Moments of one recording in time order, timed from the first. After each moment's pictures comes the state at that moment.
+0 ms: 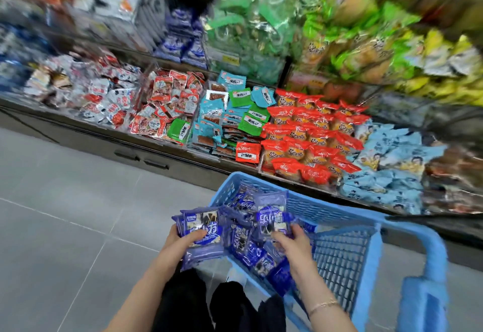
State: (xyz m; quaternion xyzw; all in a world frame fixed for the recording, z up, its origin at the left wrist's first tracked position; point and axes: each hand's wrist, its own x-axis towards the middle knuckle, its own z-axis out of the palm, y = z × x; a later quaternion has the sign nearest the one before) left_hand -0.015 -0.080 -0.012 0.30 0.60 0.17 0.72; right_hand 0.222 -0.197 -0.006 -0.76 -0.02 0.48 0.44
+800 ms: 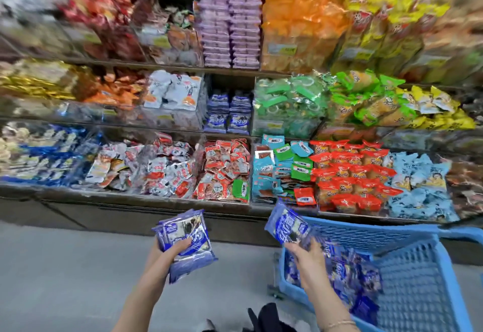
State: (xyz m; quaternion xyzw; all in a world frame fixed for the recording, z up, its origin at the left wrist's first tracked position) left_hand -0.220 0.123 0.093 0.42 0.49 0.25 0.73; right_hand 0.023 -0.046 0.065 -0.69 0.02 0.34 0.63
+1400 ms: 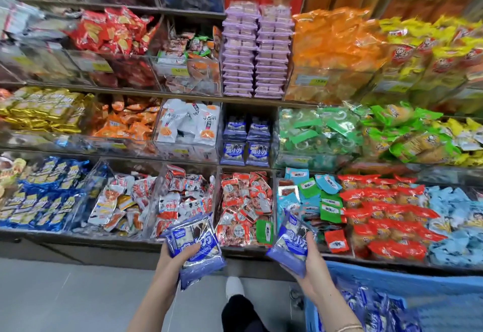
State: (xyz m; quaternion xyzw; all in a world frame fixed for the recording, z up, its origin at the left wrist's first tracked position) left_hand -0.188 0.267 0.092 0.38 0.46 0.27 0.75; right_hand 0.049 0.103 0.087 -0.54 0.12 0.51 0.65
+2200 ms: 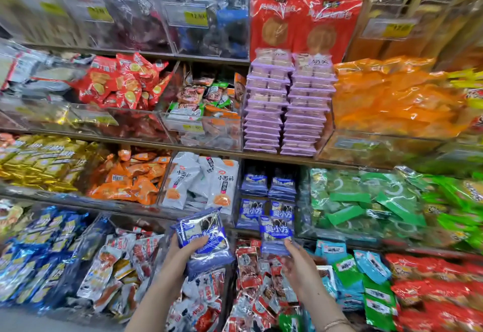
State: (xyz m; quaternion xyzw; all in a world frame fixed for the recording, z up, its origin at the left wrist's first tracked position) left_hand -0.087 0.466 0.107 0.40 0.44 0.26 0.76; right_hand 0.144 0.317 0.074 -0.57 0.10 0.50 0.65
